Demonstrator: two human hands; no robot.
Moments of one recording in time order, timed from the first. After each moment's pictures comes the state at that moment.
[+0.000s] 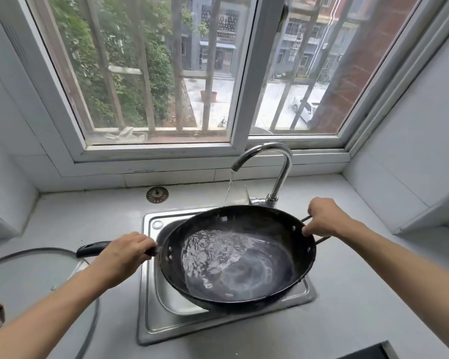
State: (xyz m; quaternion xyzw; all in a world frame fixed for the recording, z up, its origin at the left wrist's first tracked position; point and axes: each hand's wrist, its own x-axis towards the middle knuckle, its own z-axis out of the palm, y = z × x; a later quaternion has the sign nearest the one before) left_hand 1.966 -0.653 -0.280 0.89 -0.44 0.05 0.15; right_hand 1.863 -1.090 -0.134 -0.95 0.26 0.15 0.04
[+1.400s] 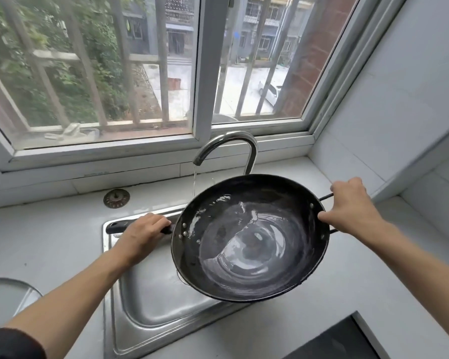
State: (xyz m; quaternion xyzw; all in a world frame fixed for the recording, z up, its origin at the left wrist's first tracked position) left_hand 2.020 -0.778 -0.314 0.83 -0.50 0.09 0.22; right_hand 1.799 -1.136 -0.100 -0.93 0.36 -0.02 0.03
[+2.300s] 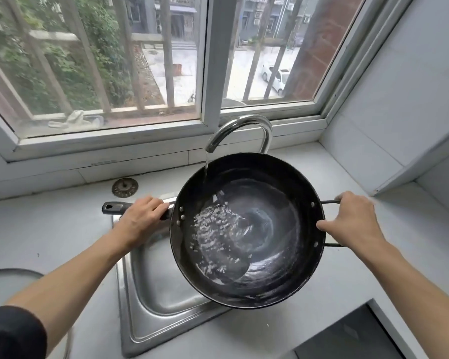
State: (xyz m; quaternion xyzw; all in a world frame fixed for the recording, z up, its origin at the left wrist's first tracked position) left_hand 2.049 -0.756 -0.314 0.84 -0.52 0.12 0.10; right_hand 1.789 -1.107 -0.158 -0.91 0.41 -0.07 0.08
